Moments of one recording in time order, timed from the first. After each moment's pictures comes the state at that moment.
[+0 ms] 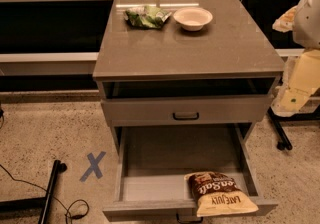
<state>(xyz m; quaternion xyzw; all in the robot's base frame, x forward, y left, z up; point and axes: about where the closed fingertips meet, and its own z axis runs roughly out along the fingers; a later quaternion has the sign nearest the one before) 0.438 -0.216 0.978 -0.60 0.78 -0.04 0.16</state>
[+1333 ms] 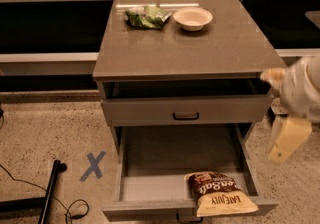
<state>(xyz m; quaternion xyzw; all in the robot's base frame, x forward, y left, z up) 0.420 -0.223 0.872 -0.62 0.76 -0.01 0.19</state>
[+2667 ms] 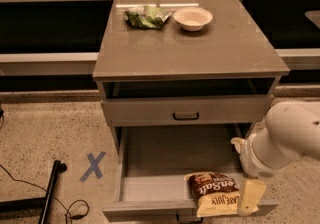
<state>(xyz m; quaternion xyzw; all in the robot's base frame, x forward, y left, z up) 0.385 -0.213 0.666 -0.64 0.76 0.05 0.10</state>
